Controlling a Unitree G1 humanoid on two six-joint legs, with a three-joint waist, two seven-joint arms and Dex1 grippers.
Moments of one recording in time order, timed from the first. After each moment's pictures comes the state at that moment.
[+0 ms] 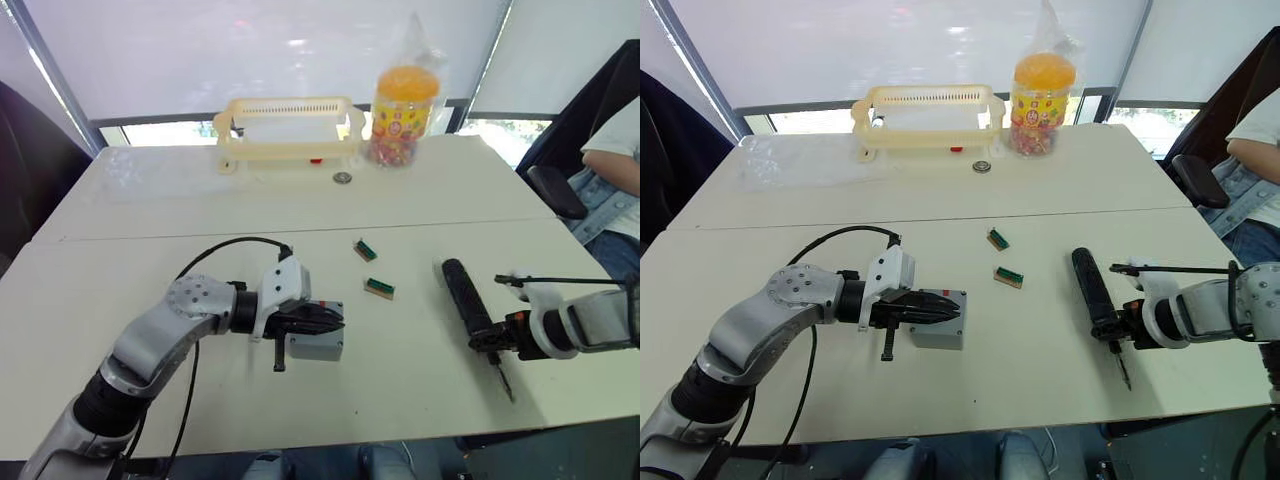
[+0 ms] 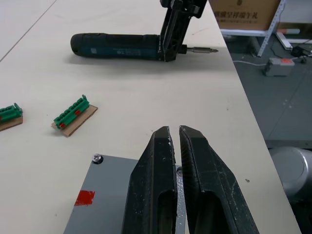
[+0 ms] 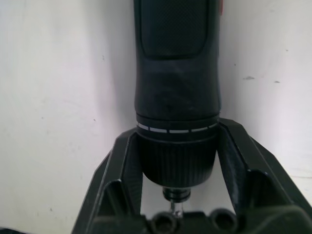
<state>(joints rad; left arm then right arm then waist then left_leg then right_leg) -0.48 0.65 -0.25 -0.46 -0.47 0.65 -1.00 -0.46 -1.04 -0.11 0.05 1.40 1.61 -0.17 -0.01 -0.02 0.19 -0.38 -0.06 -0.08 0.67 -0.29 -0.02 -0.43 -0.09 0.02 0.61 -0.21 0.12</state>
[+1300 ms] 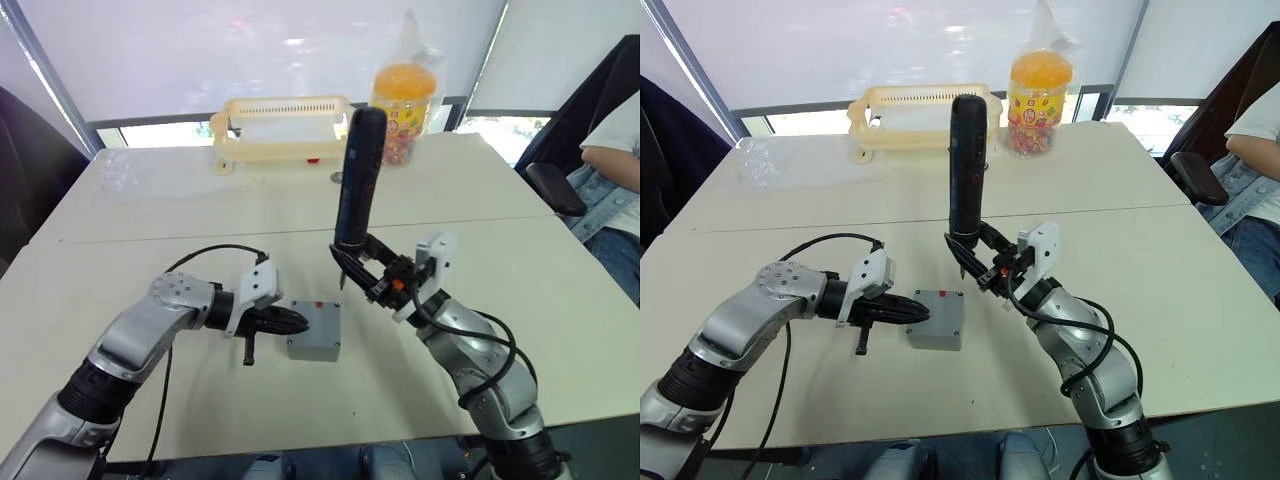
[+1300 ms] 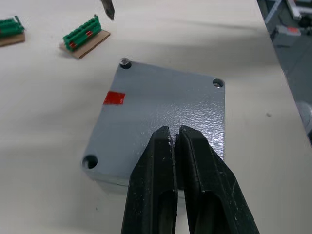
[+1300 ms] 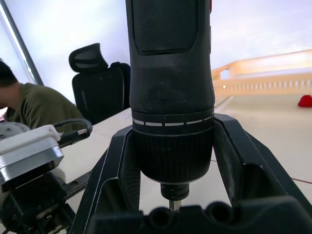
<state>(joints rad) -0.49 0.72 -0.27 -0.23 -0.35 0.54 -1.13 -0.24 -0.27 0.14 -0.46 0.48 0.31 0.40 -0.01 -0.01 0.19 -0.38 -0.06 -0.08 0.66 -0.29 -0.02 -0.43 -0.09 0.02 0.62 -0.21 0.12</state>
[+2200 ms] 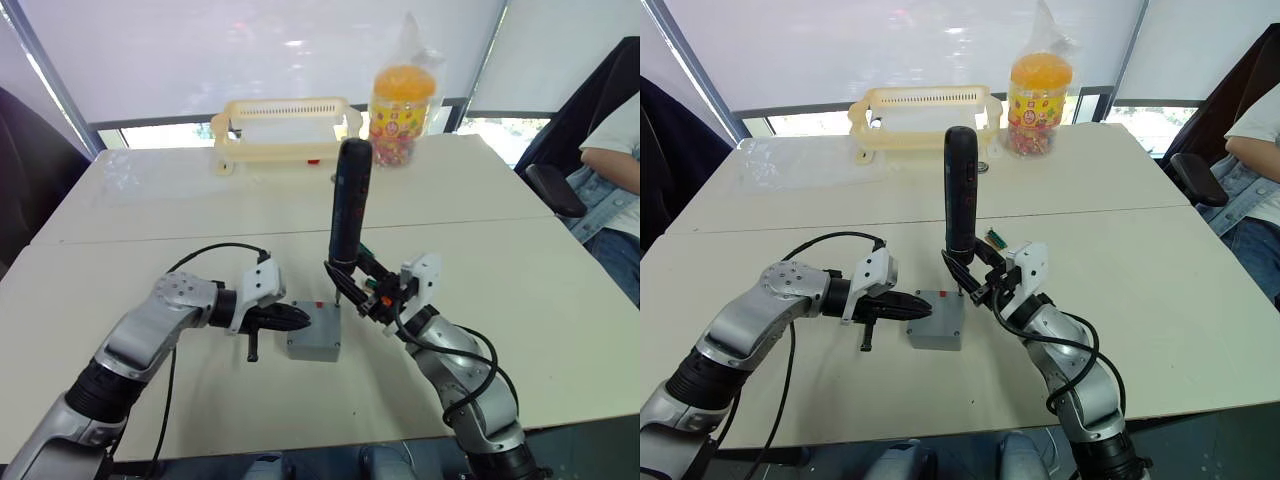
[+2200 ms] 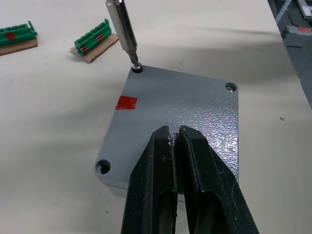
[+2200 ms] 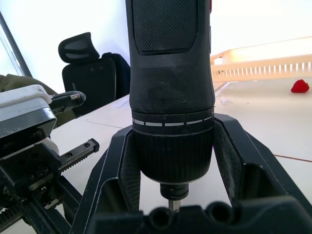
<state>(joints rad) -0.49 0.70 -0.26 -0.23 -0.34 0.56 -1.13 -0.17 -0.20 0.16 -0.39 0.36 0.23 0.43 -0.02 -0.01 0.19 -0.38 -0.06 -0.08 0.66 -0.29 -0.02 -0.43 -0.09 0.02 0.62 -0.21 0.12</state>
